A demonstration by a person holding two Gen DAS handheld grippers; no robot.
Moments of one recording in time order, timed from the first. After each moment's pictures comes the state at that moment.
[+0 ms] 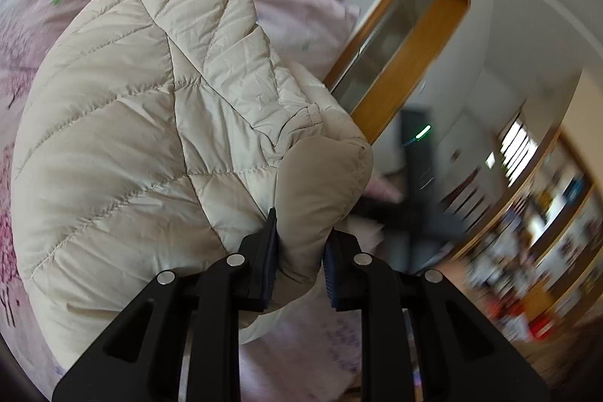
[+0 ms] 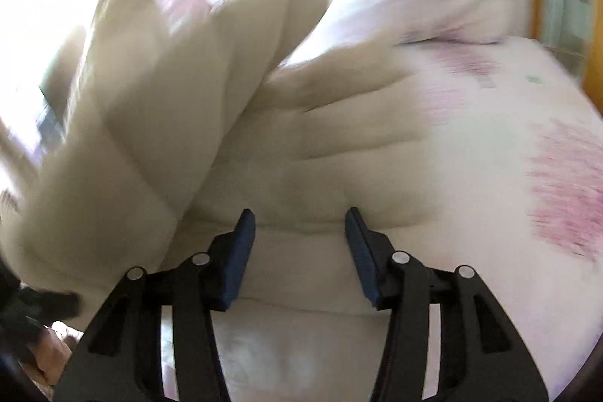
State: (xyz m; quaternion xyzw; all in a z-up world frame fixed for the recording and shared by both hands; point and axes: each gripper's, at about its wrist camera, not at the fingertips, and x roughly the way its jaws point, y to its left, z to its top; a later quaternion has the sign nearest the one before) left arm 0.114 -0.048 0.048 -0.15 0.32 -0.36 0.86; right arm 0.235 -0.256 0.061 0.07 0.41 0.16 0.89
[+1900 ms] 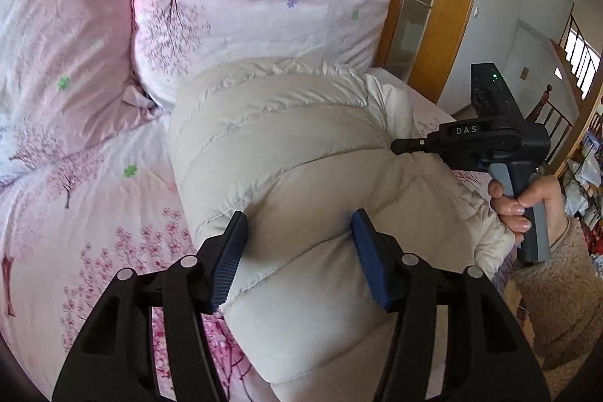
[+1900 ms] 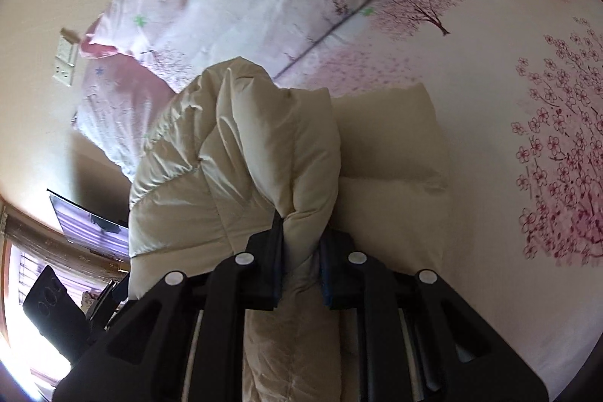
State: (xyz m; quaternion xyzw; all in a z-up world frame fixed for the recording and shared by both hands) left arm 0.176 -0.015 0.091 0.02 0.37 -0.27 0.89; right arm 0.297 -0.343 0.050 0.28 0.48 0.18 0.81
